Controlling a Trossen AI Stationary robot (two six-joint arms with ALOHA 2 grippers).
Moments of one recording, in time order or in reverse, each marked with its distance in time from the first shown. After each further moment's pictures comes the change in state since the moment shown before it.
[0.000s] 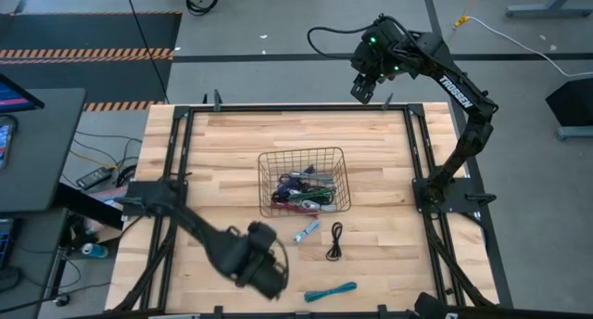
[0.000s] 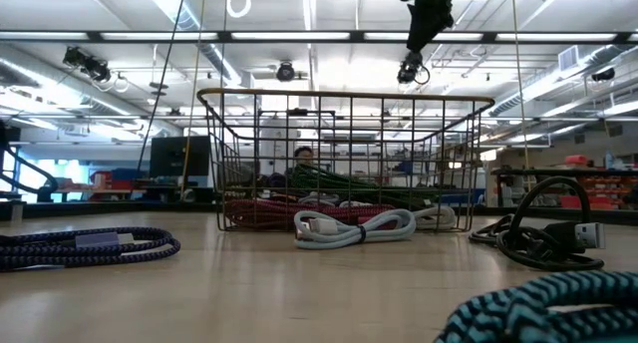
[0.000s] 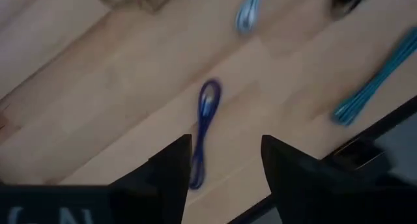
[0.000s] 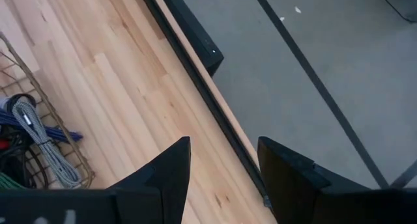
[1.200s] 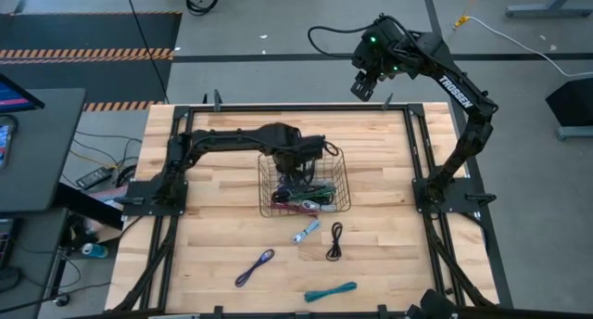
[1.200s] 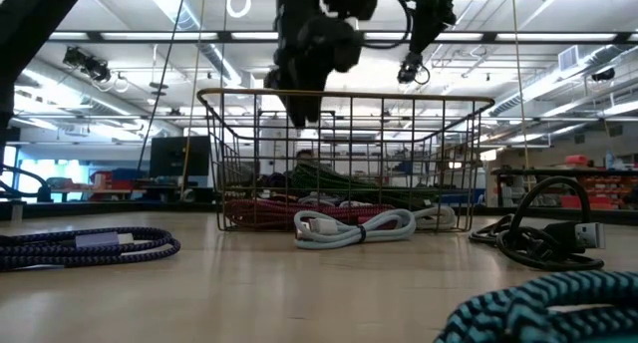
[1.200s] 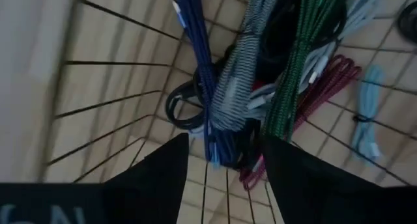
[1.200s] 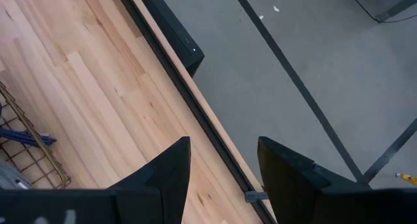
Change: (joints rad) left arm 0.712 0.003 -0.219 0.290 0.202 1.202; right arm 0.000 0.000 0.000 0.008 0.080 -0.007
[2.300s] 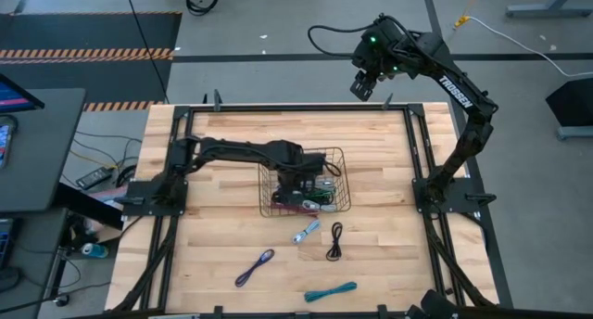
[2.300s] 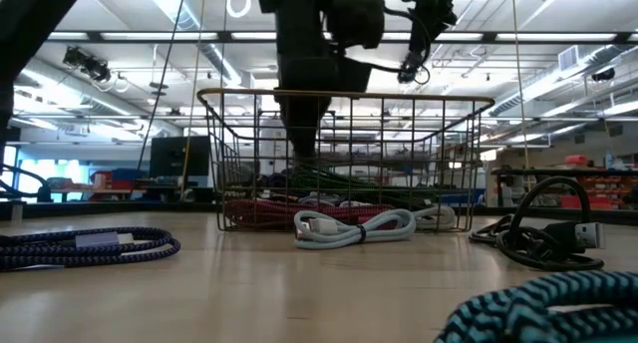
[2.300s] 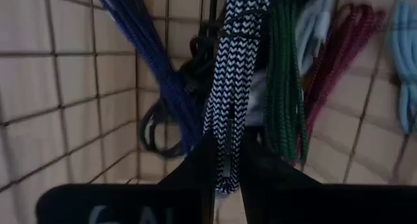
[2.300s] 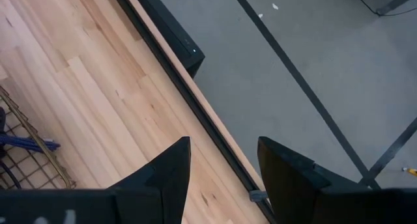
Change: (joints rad) left arm -0.045 0.019 -0.173 0.188 -0.010 0.265; right arm 0.000 0.000 0.000 0.001 0.000 0.037
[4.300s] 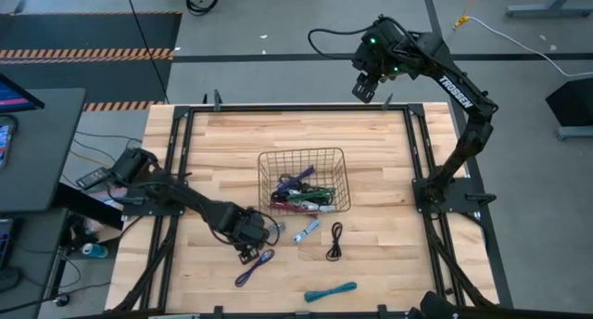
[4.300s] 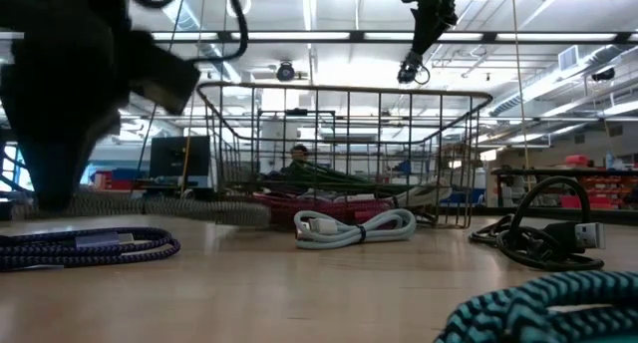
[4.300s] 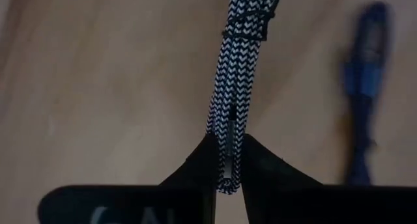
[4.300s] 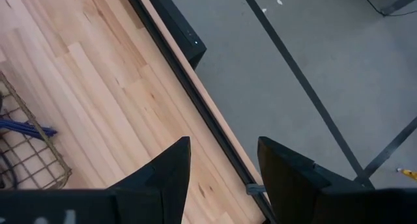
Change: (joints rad) left arm -0.504 -0.386 -0.734 0.338 0.085 -0.897; right arm 0.002 0.000 0.000 -0.031 -0.001 -0.033
